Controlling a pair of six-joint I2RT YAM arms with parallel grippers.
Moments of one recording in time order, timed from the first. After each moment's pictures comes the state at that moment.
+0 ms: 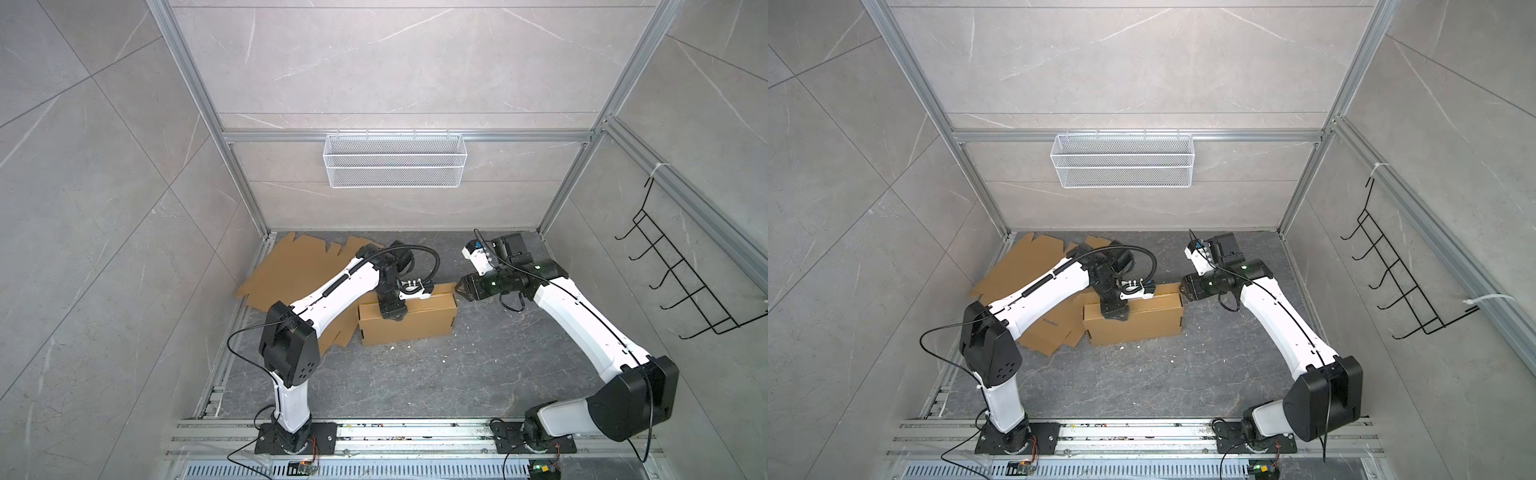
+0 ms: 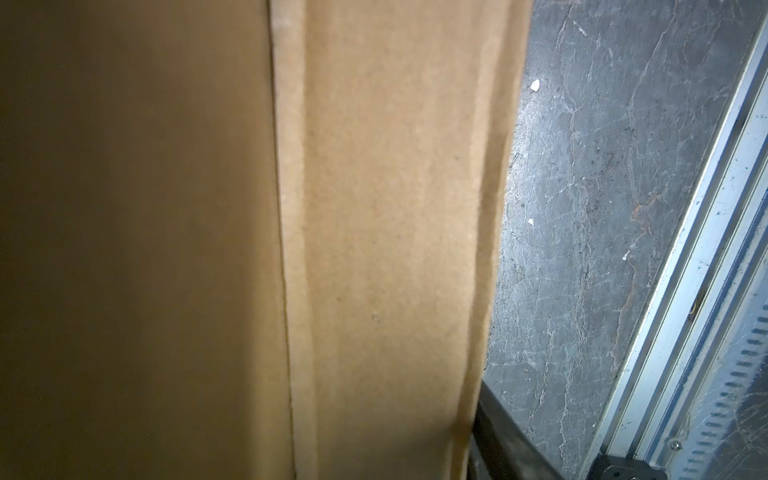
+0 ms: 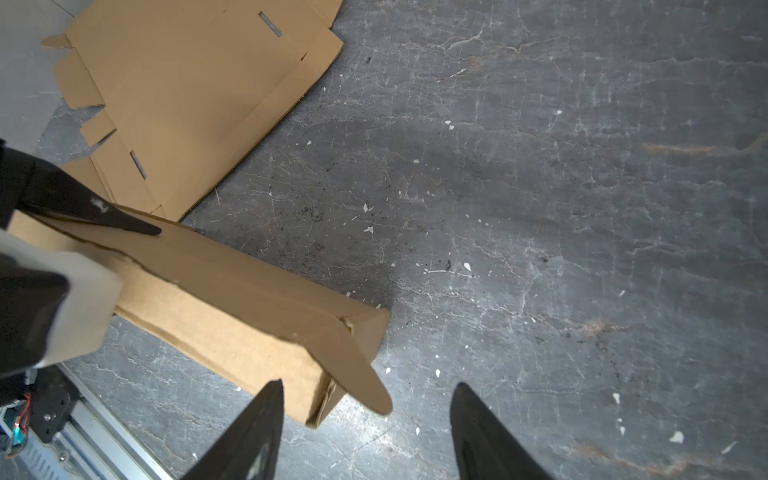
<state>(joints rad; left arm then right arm) -0.71 1.86 1.73 -1.24 0.17 0.72 0.31 1.45 1.34 -0.87 -0.28 -0.06</state>
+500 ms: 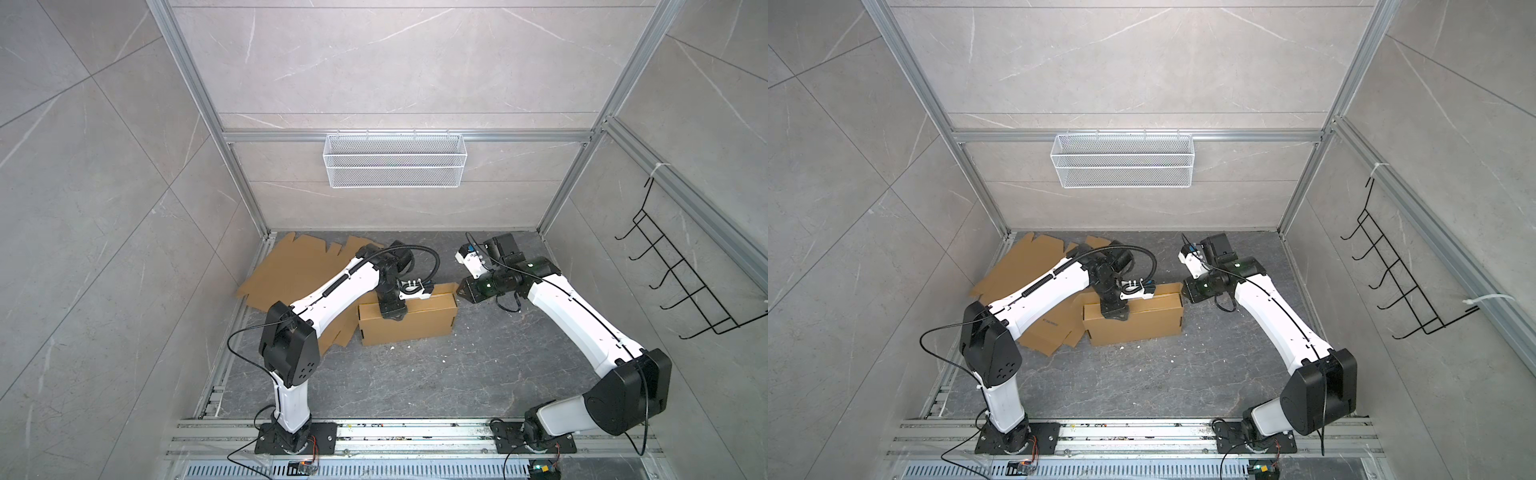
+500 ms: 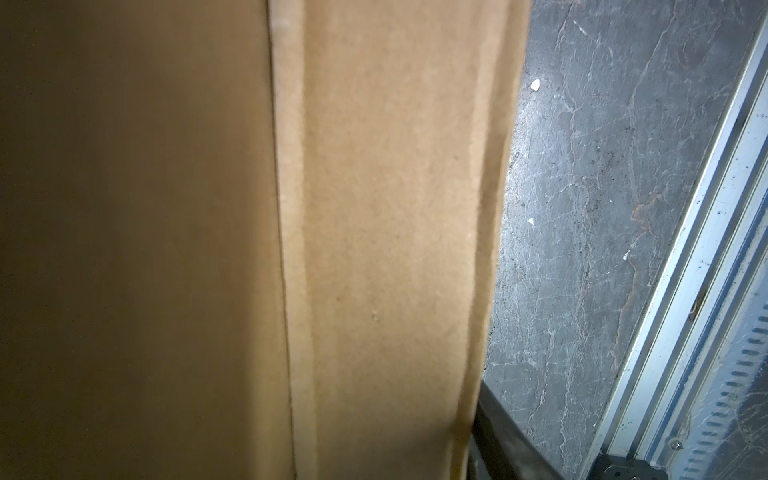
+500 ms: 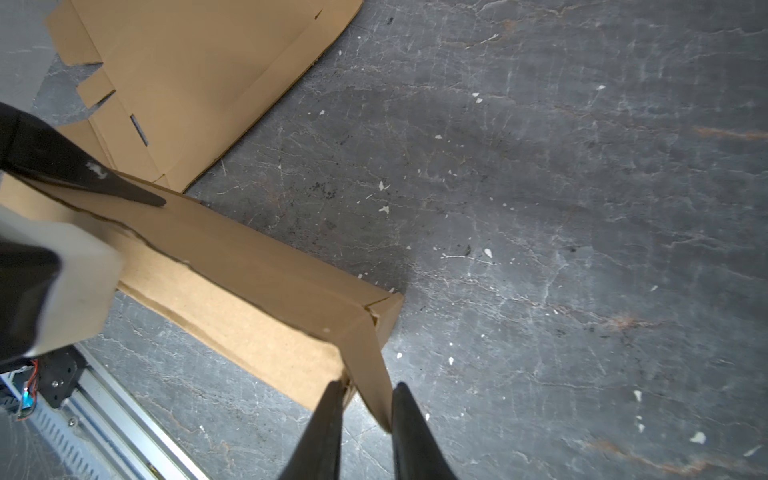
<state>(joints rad) -0.71 1.86 1.73 -1.24 0.17 0.73 0.35 1.47 1.35 -0.92 -0.29 -0.06</state>
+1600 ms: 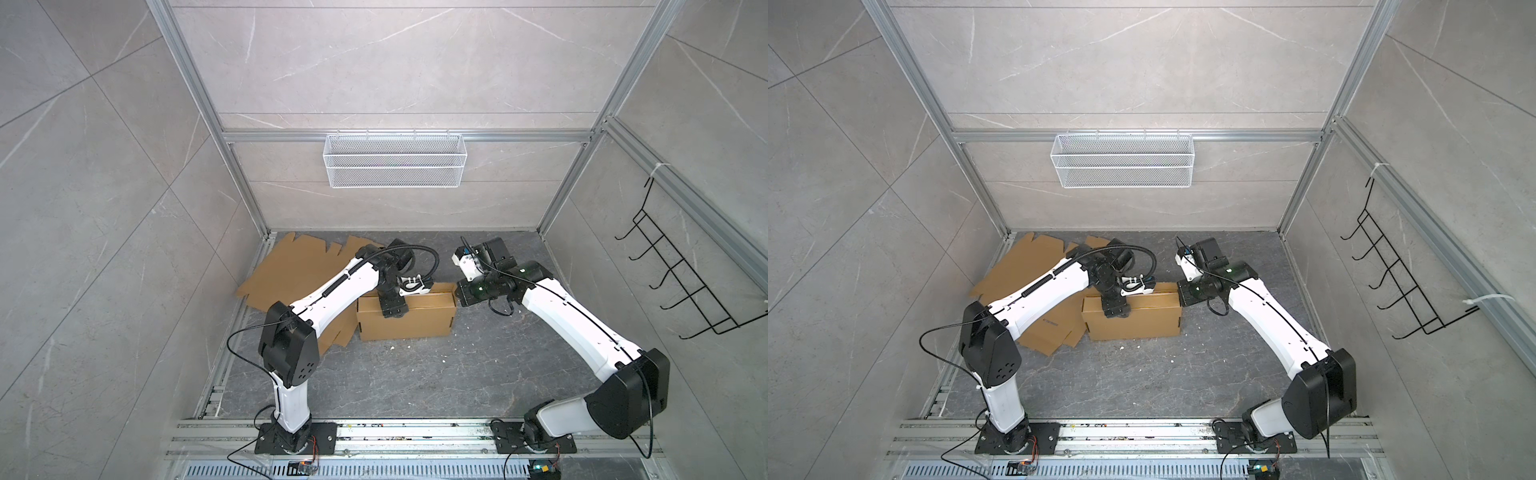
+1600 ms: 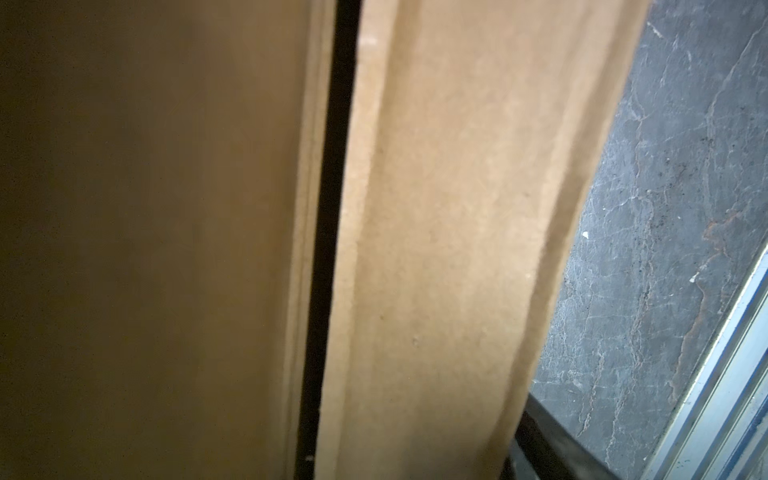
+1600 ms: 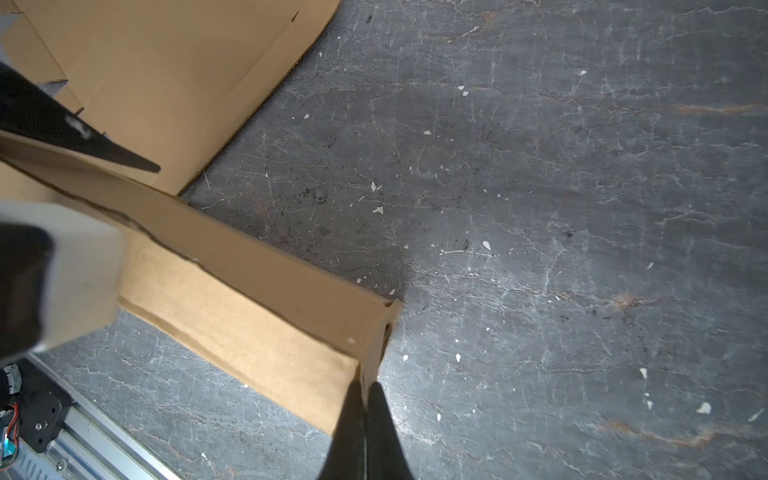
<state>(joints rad) -0.70 1.84 1.72 -1.16 0.09 0.70 0.42 1.46 1.33 -0.89 -0.17 0.06</state>
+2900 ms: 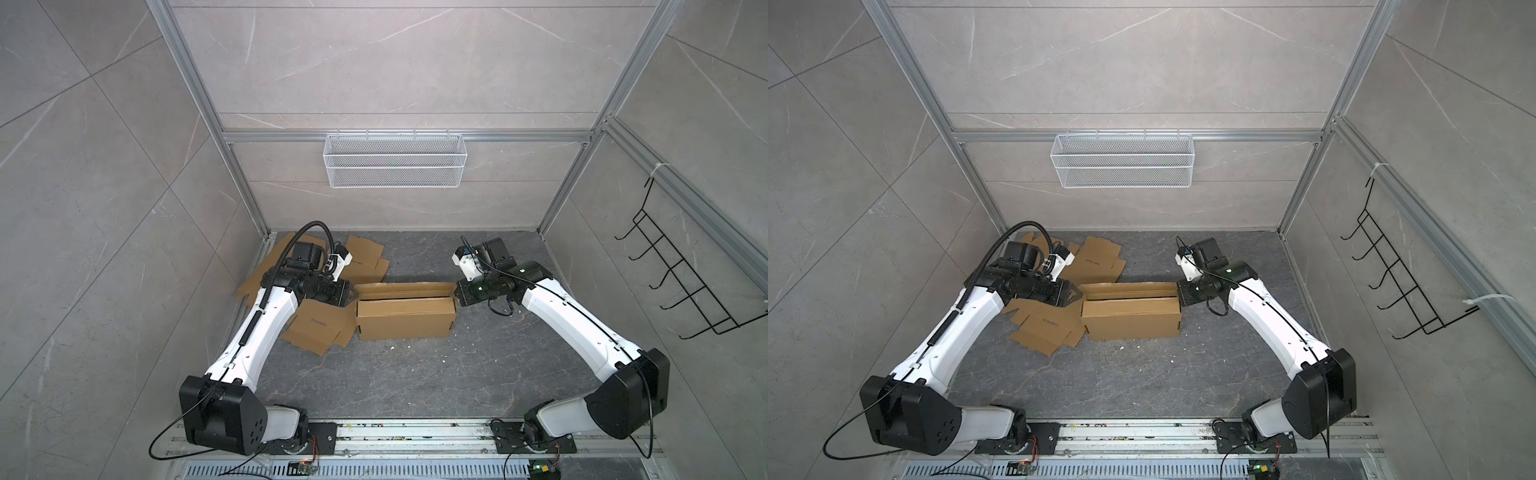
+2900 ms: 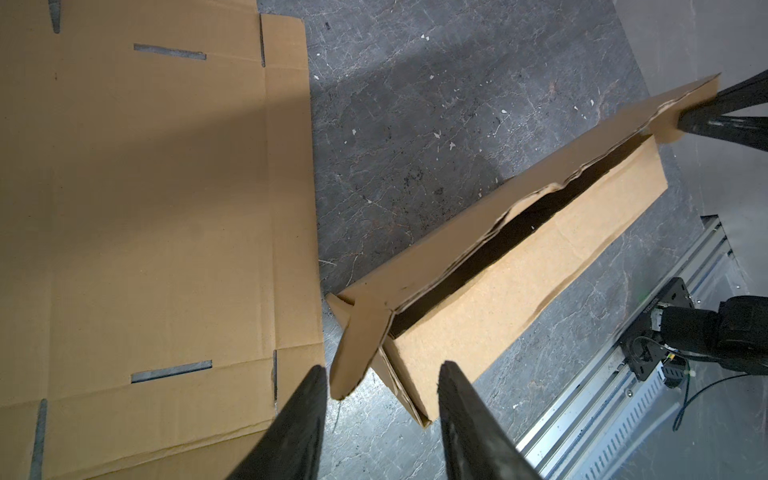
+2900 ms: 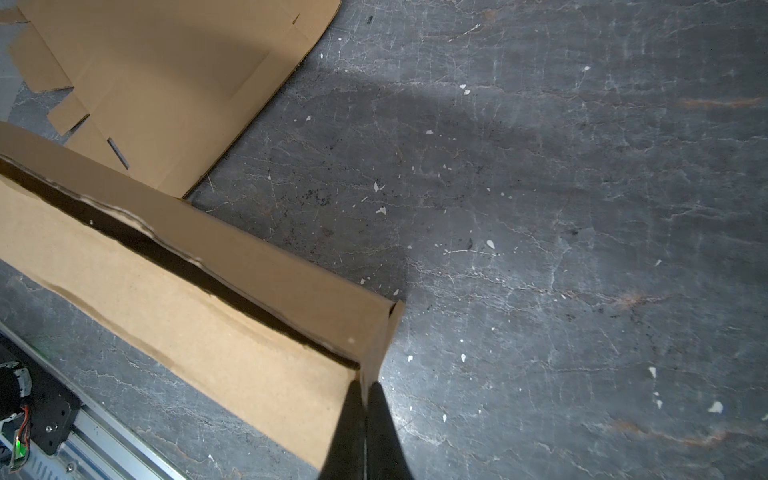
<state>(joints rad) -0.22 1.36 1.26 -0.93 0.46 0.10 0.42 1.46 1.33 -0.88 -0.18 0.08</state>
